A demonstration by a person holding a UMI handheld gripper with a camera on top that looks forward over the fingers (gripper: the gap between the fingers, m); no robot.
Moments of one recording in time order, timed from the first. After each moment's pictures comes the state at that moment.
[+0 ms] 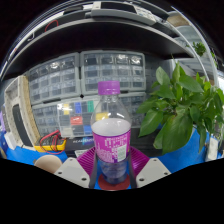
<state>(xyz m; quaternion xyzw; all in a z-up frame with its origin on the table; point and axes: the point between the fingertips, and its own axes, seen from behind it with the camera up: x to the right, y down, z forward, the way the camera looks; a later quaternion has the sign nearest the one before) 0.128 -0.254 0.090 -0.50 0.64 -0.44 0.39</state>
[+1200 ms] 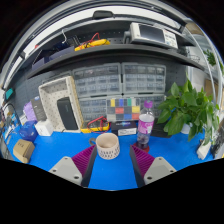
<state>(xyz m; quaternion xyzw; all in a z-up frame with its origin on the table) -0.043 -0.118 0.174 -0.60 0.62 -0.33 0.39</state>
